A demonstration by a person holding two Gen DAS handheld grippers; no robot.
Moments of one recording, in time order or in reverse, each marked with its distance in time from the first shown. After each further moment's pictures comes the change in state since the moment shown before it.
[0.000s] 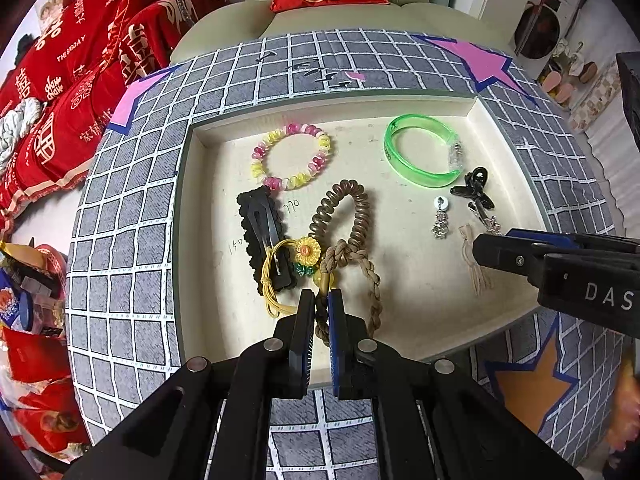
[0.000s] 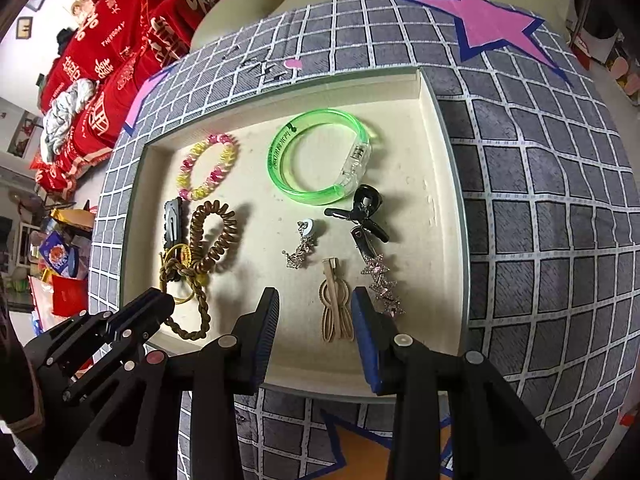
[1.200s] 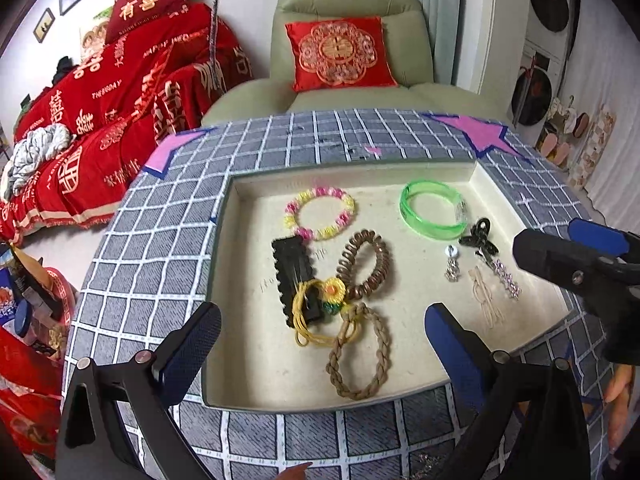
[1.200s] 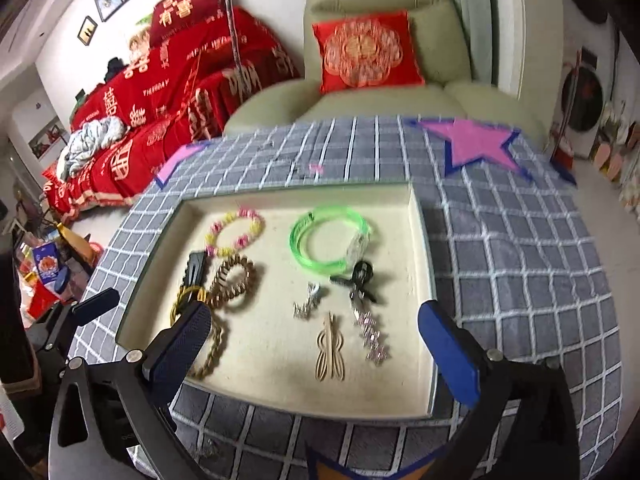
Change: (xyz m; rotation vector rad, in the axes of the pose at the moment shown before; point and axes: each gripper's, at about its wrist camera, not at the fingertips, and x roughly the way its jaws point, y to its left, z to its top) left arm -0.015 0.017 -0.035 -0.048 -0.358 0.039; right arm -0.045 0.019 -0.048 -0.155 -0.477 -0.067
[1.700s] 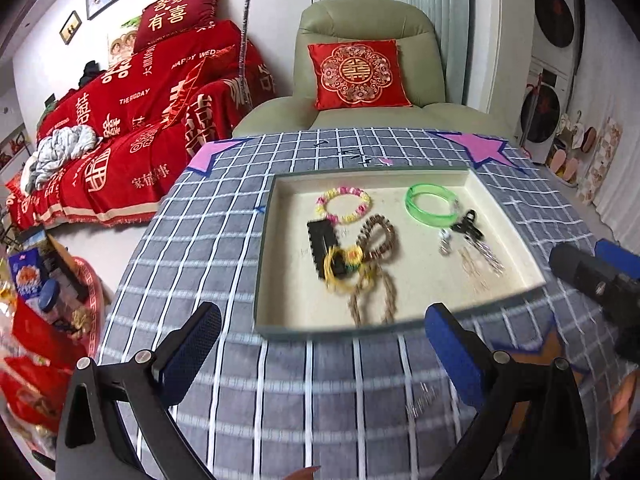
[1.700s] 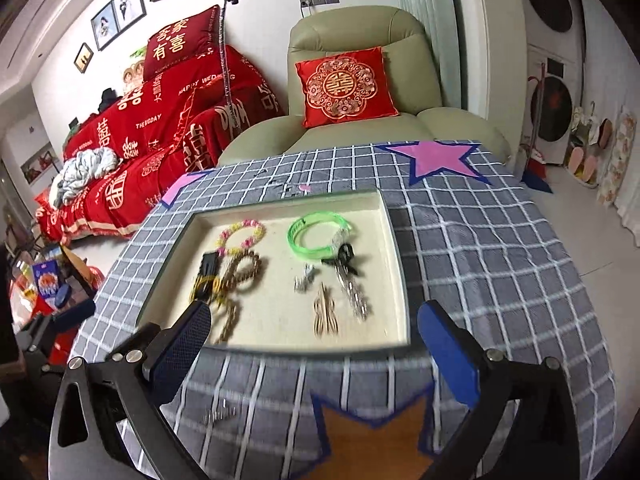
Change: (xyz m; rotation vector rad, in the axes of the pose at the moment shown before) left arm -0.076 0.009 -0.043 -0.038 -0.065 0.053; right arm -0.072 0.010 -0.052 0.036 -0.117 -0.057
